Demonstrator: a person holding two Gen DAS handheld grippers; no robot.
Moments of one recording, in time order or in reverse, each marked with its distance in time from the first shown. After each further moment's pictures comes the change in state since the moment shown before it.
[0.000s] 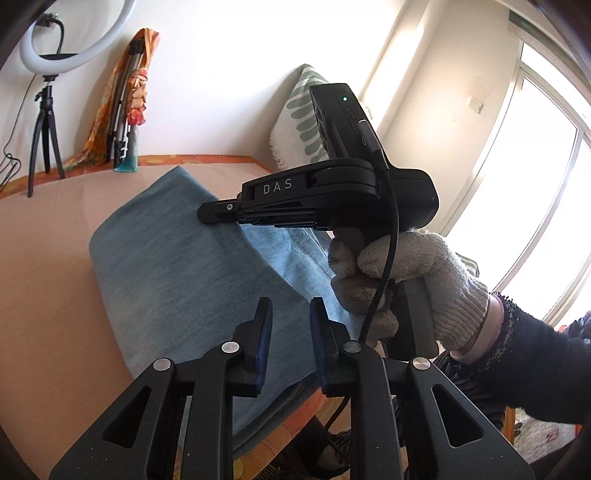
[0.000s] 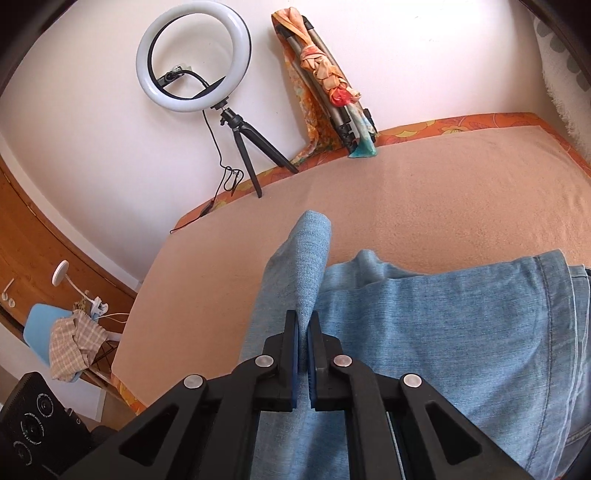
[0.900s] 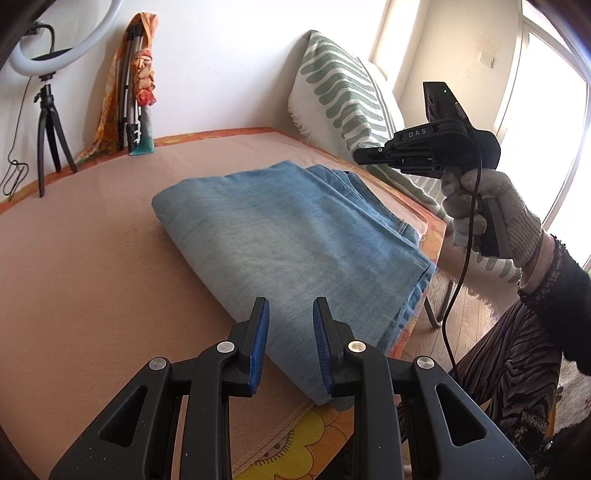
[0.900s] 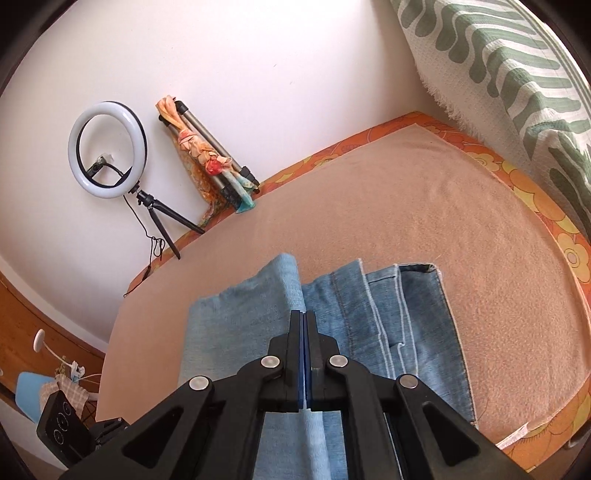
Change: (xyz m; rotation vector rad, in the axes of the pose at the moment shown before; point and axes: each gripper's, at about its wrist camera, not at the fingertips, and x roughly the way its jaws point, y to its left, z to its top) left arm 0.031 0.024 -0.021 0.097 0.108 0.116; right arm -0.086 -0.128 -0.011 0.213 -0.157 -0.153
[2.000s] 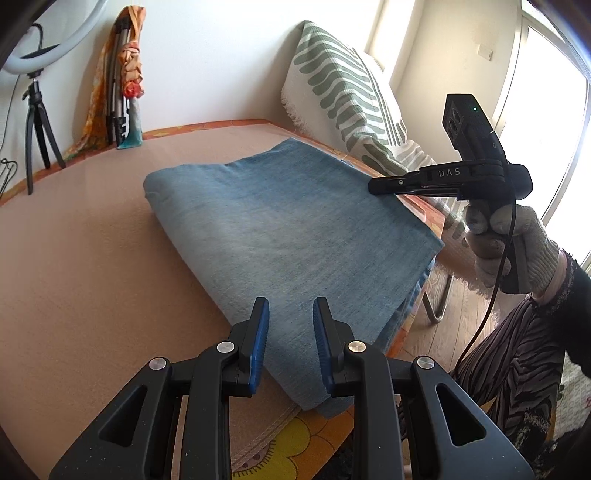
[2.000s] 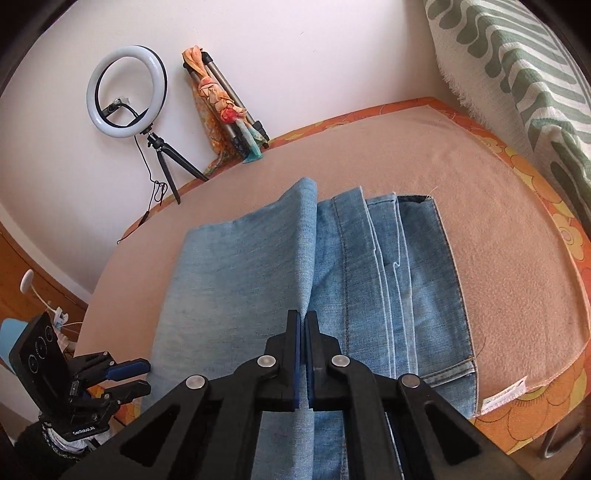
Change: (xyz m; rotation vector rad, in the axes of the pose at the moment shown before) left arm 0.010 -0.006 0.006 0.006 0.014 0.000; right arm -0.010 0.002 -0.048 -0.152 0.081 -0.033
